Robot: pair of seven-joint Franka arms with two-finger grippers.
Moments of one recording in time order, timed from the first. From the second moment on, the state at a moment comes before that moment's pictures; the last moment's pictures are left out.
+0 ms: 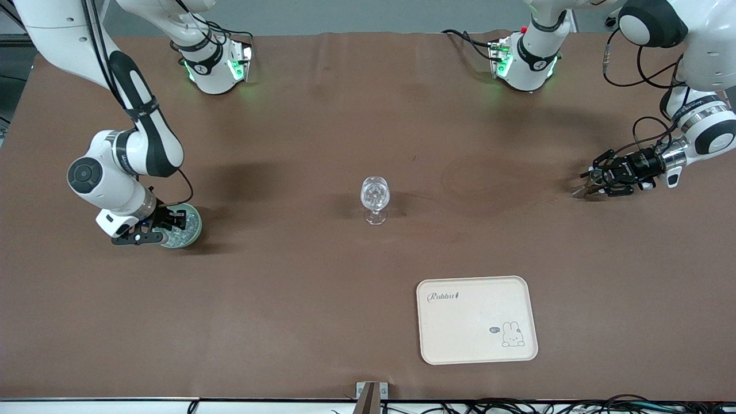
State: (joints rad) left arm -0.02 0.72 0.75 -2.15 -1.26 1.46 -0.24; right arm 0.03 0.35 -0.08 -2.20 0.02 2.55 -0.13
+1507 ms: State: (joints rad) left arm -0.08 0.32 0.55 -2.14 -1.24 1.37 -0.68; right arm 0.04 0.03 -0.08 -1.64 0.02 1.61 0.05
